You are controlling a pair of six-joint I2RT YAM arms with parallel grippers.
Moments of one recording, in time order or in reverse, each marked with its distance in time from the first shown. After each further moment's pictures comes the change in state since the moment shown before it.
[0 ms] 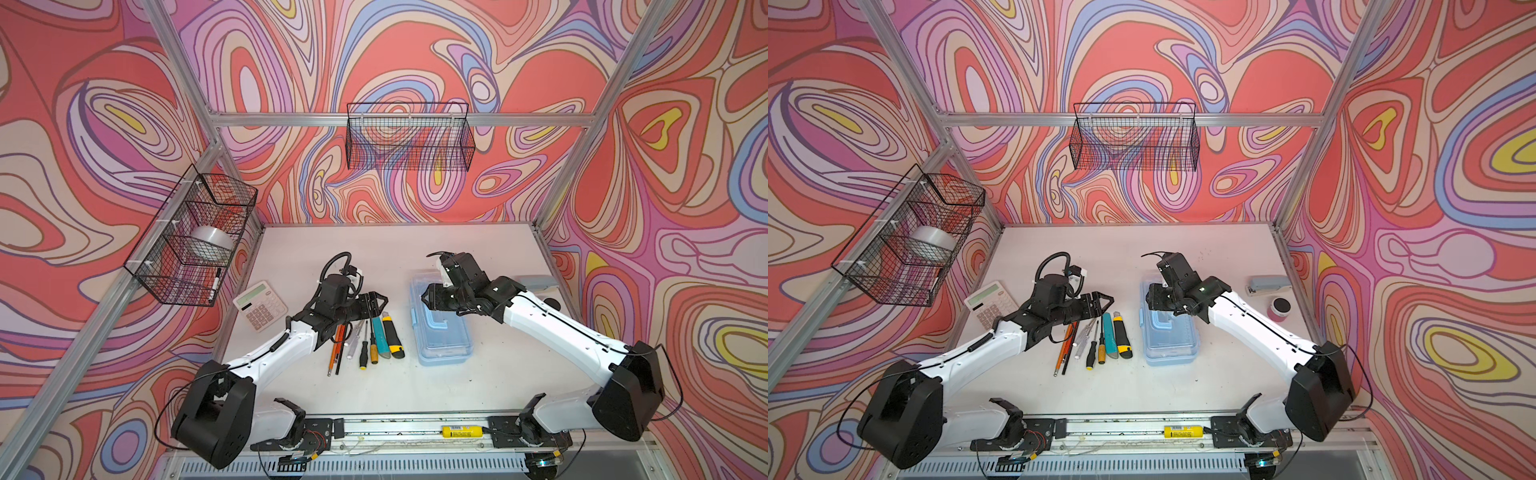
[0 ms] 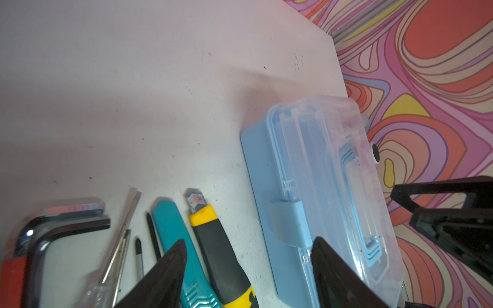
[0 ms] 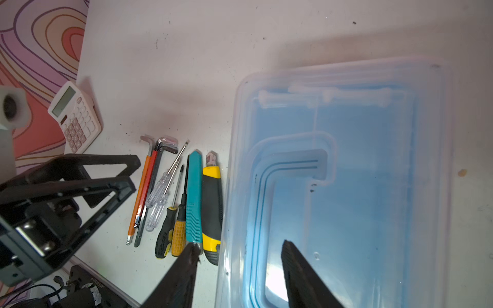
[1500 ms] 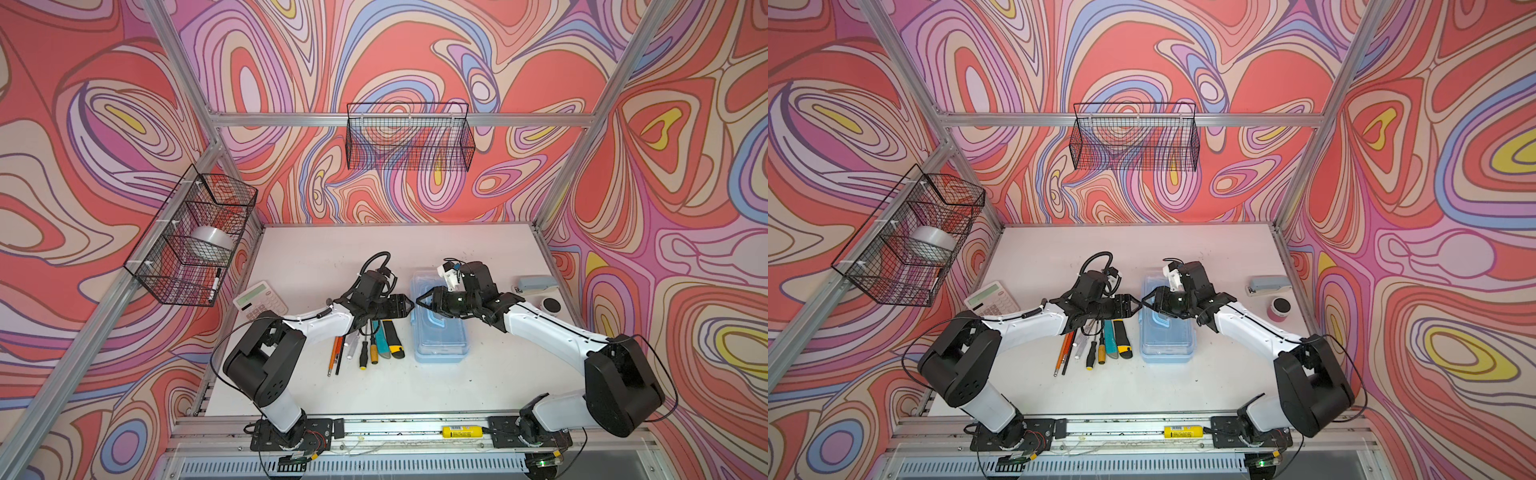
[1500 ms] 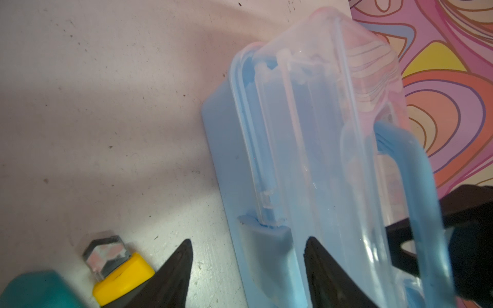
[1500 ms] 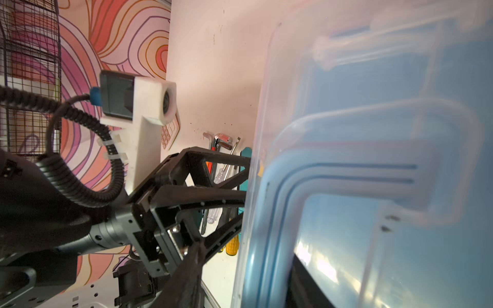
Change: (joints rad) left arm -0.143 0.333 0.180 0.084 -0.003 -0.024; right arm -0.164 0.028 -0.292 0.520 -0.474 0.154
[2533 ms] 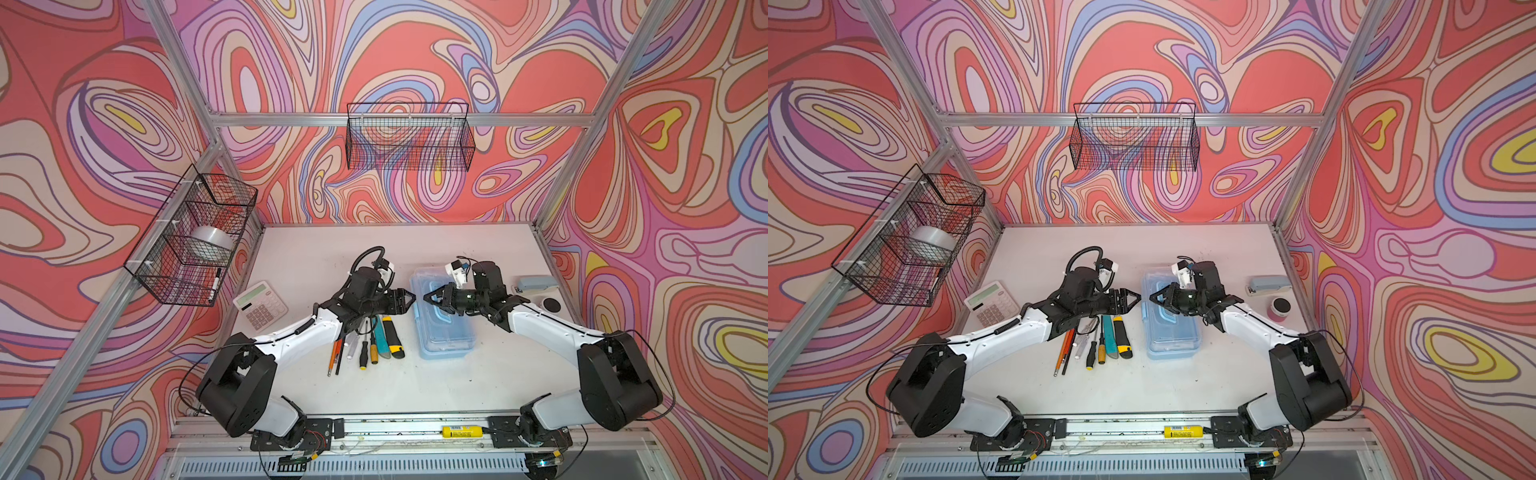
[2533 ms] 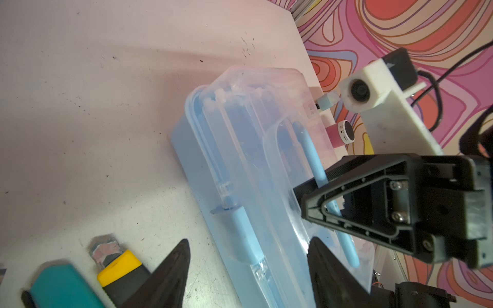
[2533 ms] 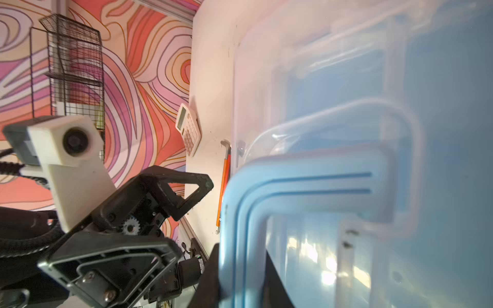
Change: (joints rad) left arm -0.001 -0.200 -0.027 -0.019 -0.022 0.046; right arm -0.127 0.008 -0.079 0.176 -0.174 0.076
